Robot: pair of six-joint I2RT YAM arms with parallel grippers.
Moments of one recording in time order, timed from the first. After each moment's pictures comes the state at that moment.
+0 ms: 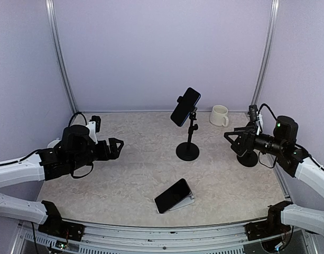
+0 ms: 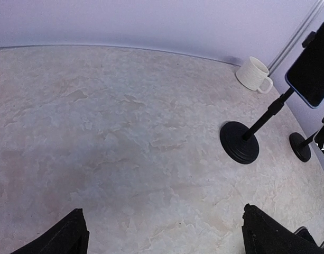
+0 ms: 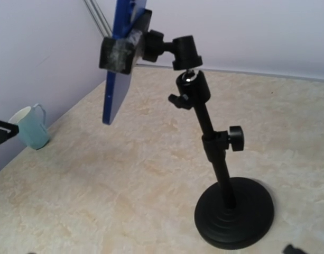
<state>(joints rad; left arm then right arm) -0.76 1.03 0.63 -0.05 -0.30 -0.52 0.23 0.85 0.57 0.08 -0.61 0.25</state>
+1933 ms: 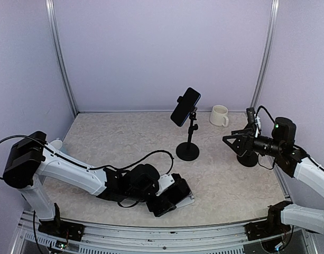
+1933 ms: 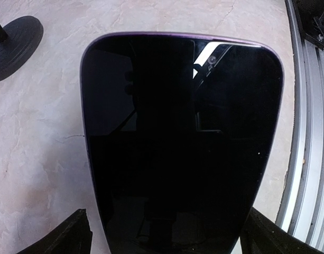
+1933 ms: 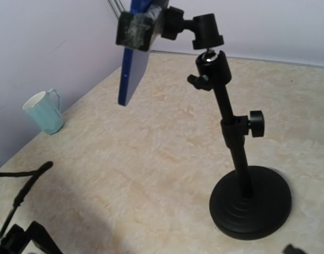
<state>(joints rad) -1.23 1.73 0.86 0.11 -0.02 -0.04 0.23 0.87 0.56 0.08 -0.68 0.23</state>
